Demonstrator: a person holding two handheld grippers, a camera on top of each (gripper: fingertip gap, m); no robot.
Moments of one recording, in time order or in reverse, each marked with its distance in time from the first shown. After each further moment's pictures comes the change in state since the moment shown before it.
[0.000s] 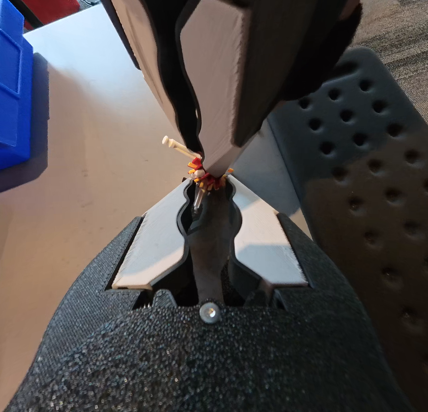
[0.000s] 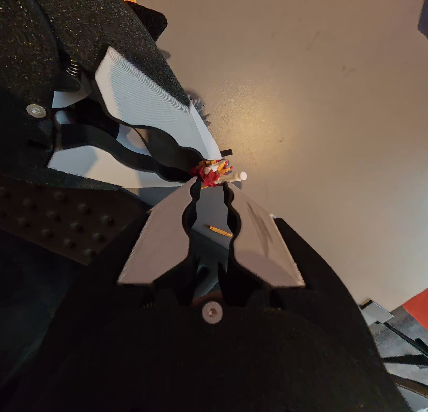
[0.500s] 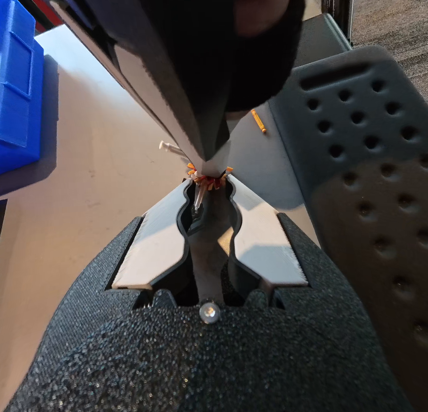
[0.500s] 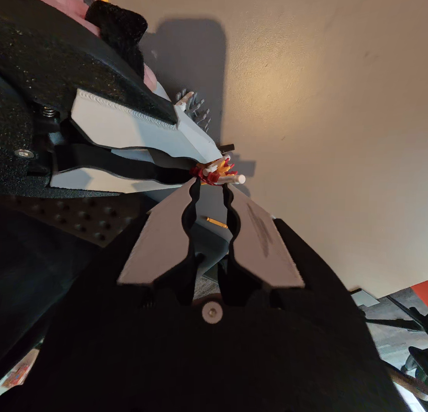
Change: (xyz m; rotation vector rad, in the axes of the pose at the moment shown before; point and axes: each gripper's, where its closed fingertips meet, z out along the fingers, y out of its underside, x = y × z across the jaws) left arm -0.005 -0.001 0.002 -0.003 -0.032 0.005; right arm 0.004 0.001 0.001 -0.202 -0.081 0.008
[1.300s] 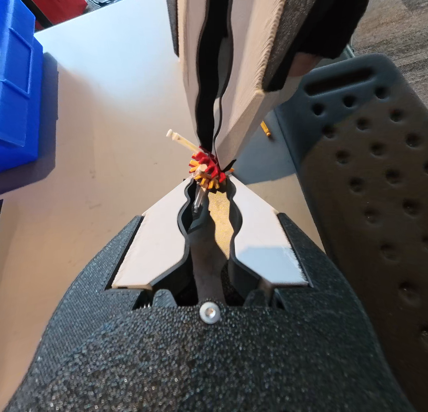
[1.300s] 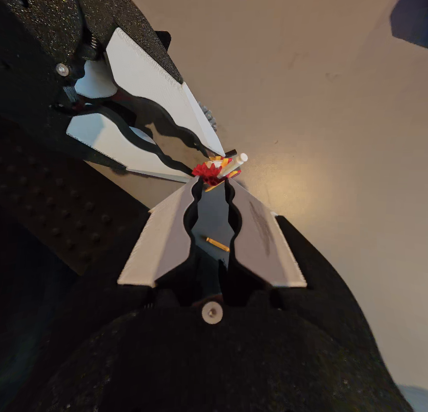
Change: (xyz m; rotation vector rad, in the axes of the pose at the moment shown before) left arm -0.004 -0.002 0.002 0.008 0.014 -0.022; right arm 0.002 0.001 -0.002 0.572 -0.110 0.039
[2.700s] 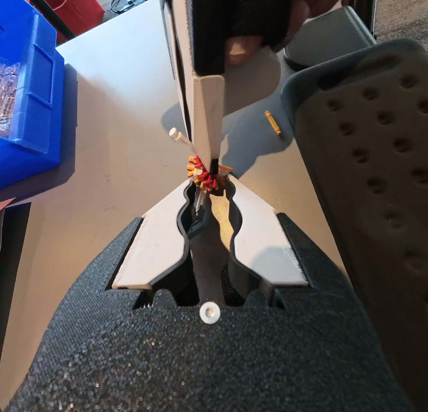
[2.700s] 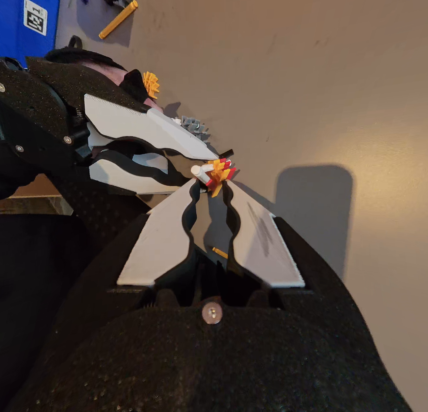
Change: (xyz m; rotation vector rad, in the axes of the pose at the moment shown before) left arm -0.007 -0.001 0.002 -0.007 -0.071 0.058; right arm 0.008 -0.007 0.006 0.006 -0.258 0.313
